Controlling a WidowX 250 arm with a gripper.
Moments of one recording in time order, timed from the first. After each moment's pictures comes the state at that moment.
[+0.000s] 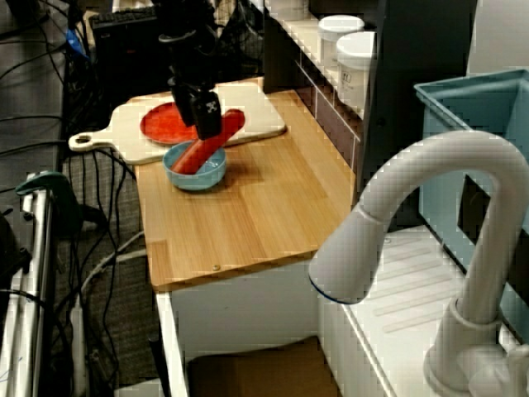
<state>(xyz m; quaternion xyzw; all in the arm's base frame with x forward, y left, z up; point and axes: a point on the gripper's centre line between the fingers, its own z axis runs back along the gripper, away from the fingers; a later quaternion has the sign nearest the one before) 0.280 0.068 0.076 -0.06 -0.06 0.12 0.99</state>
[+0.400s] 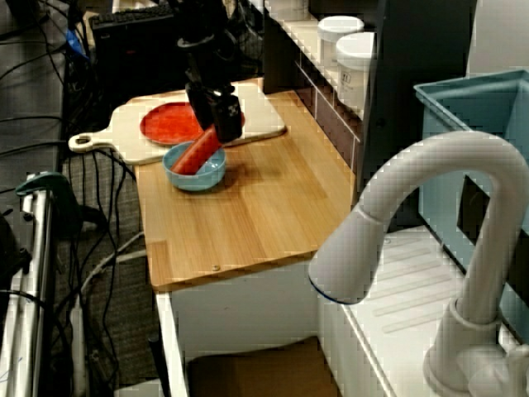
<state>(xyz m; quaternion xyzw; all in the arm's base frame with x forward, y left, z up) 0.299 0.063 0.070 -0.06 -0.08 0.15 0.98</state>
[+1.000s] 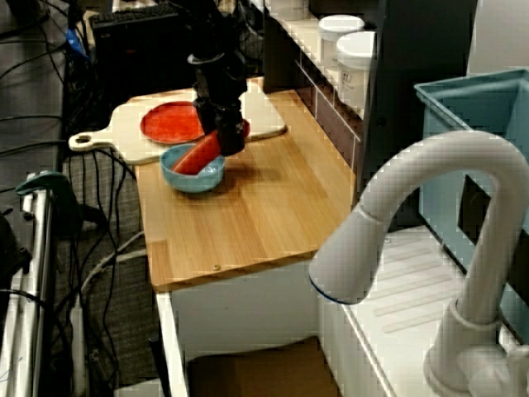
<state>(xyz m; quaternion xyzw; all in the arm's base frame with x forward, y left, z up) 0.301 0.058 0.054 -0.05 -0.05 0.15 0.99</state>
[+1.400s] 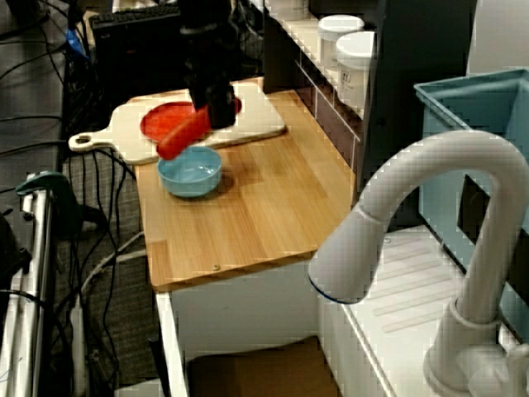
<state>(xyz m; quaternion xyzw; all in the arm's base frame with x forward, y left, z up) 0.296 0.072 0.087 -0.09 -0.04 0.15 0.98</state>
